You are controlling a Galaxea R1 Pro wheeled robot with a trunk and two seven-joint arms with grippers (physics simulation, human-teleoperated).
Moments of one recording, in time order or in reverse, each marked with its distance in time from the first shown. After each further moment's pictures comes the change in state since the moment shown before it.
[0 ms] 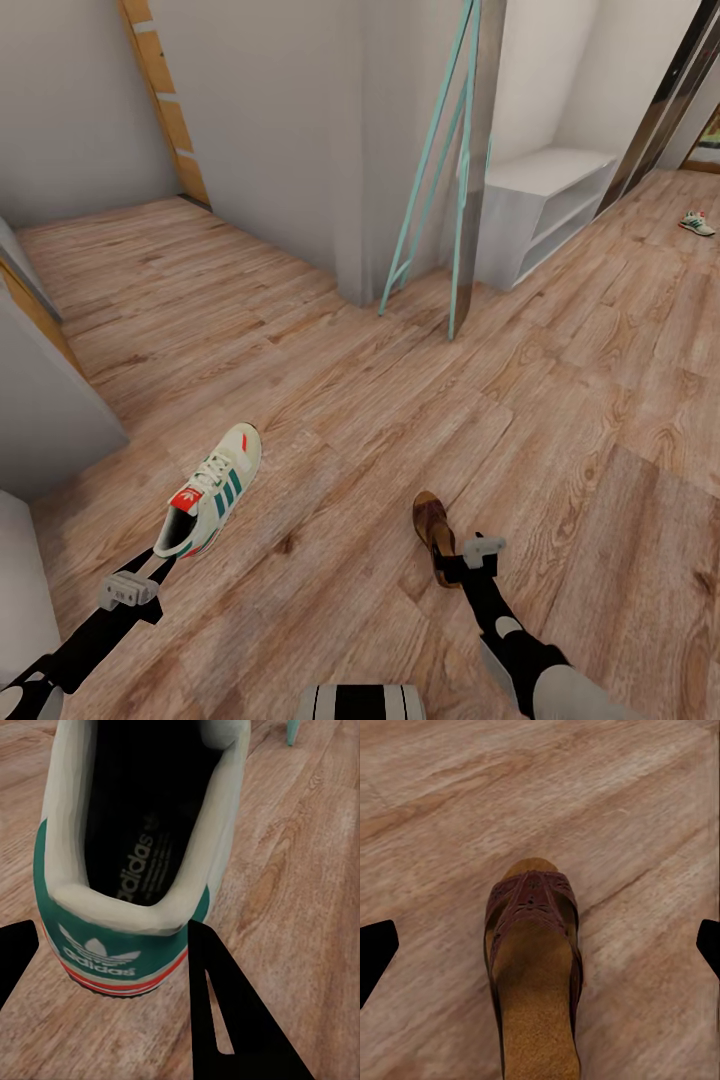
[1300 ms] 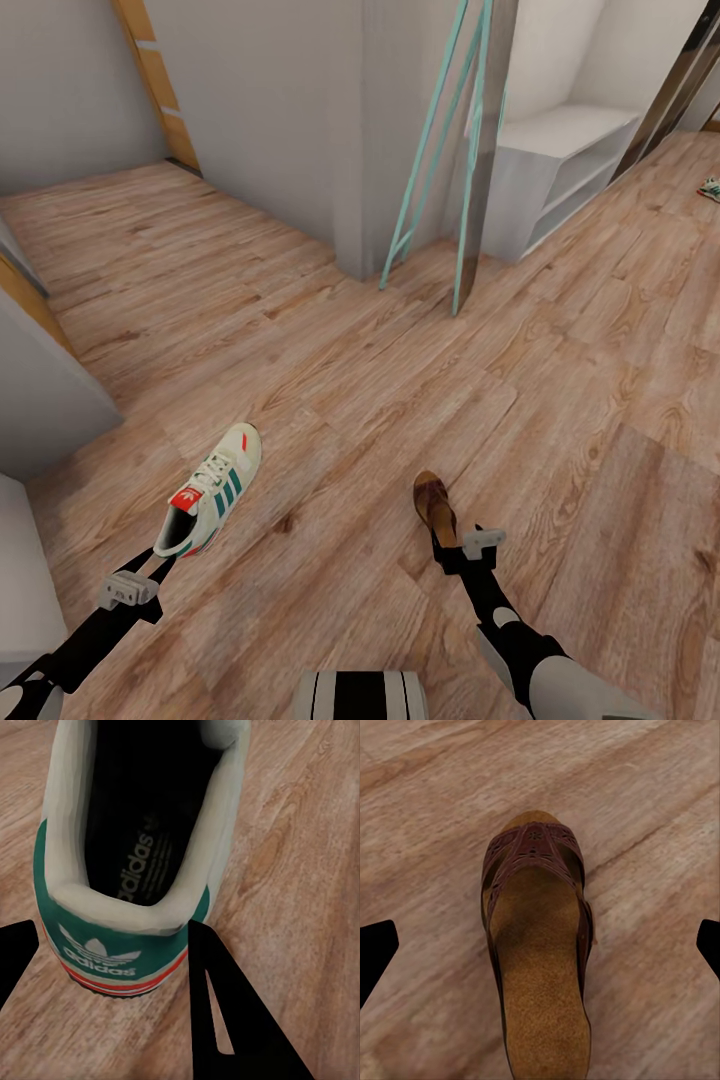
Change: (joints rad) left arm 0.000 0.000 0.000 -0.003 0.001 0.002 0.001; right arm -0.020 0.005 -0.020 -0.004 0.012 0.008 -0.007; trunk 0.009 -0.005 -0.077
